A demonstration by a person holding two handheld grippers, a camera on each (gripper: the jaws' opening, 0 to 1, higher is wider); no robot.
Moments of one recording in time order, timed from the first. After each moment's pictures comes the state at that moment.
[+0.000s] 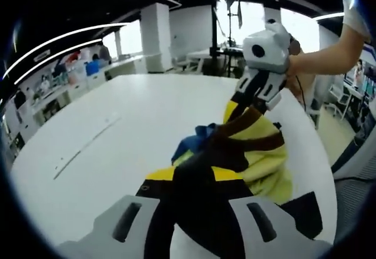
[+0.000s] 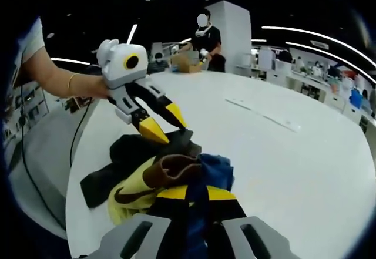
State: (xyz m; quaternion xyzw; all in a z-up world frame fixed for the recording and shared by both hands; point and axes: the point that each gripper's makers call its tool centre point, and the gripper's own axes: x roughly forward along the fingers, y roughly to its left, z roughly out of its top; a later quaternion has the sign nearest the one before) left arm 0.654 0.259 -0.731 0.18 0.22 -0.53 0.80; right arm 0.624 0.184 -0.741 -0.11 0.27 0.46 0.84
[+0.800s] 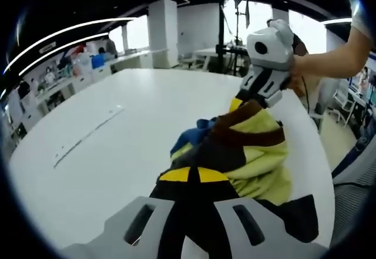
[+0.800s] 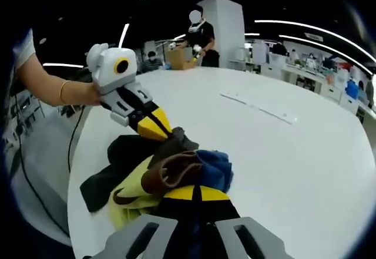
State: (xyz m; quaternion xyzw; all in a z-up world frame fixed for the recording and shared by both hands) left arm 0.645 0.268 -0.726 0.15 0.22 -0.51 0.82; right arm 0.624 0.182 -0.735 -0.08 0.28 0.44 0.85
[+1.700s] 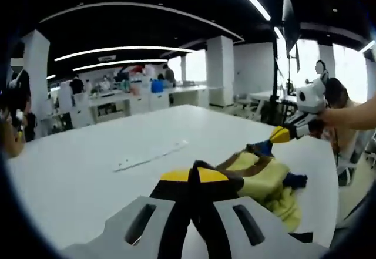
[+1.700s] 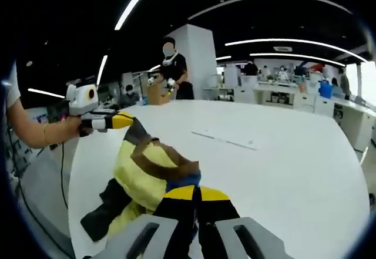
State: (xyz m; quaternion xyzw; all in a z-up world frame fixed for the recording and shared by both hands) left arm 0.684 0.347 -0.626 0.04 0.11 -0.33 0.94; right arm 0.661 0.144 -0.665 -0.01 0.20 0.37 0.91
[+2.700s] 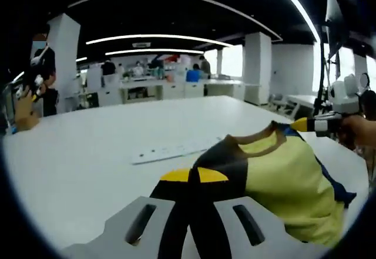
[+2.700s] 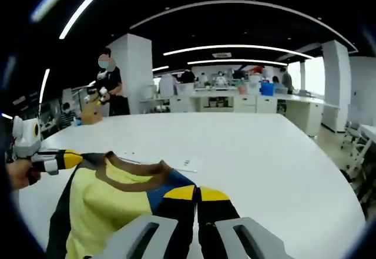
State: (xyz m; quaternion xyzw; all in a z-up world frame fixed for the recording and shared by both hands) left arm 0.797 0.353 -0.691 0.03 0.15 -0.21 0.96; right arm 0.798 0.109 -0.698 -0.01 0.19 0.10 0.98
